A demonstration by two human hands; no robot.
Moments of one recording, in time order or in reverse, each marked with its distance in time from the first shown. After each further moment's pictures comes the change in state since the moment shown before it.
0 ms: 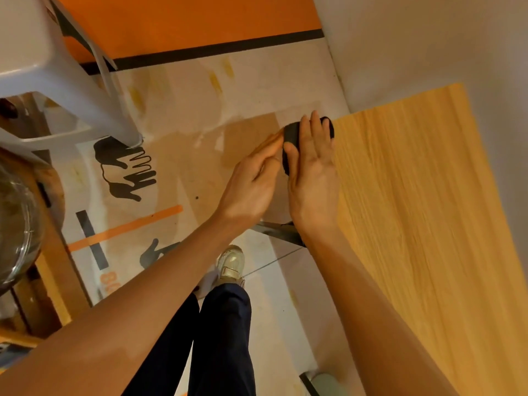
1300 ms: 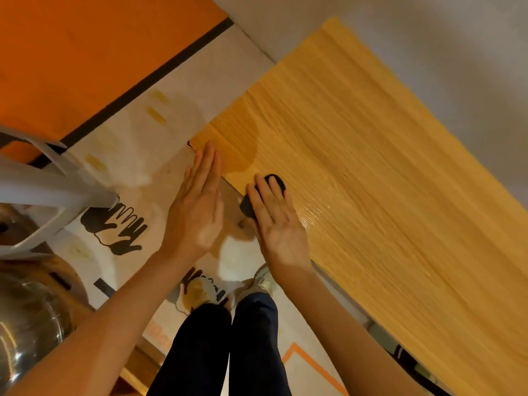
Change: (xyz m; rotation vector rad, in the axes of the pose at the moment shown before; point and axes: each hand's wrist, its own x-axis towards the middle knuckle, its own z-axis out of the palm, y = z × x) left_hand -0.022 -0.003 0.015 1.009 -0.219 0.400; right_hand -0.122 0.053 -0.011 -0.219 0.089 0.049
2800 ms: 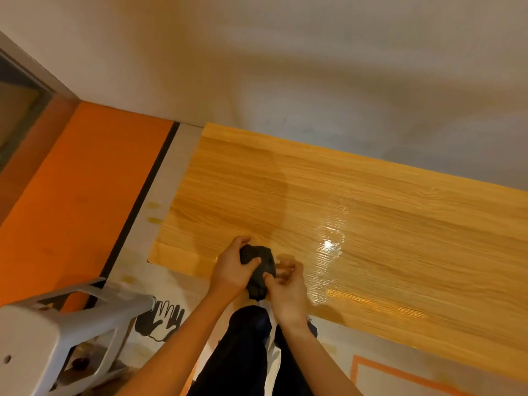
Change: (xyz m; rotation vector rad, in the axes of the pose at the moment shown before) left_hand 0.051 0.186 0.005 -0.205 -0.525 -0.285; right_hand -0.055 0.045 -0.110 1.332 0.261 1.299
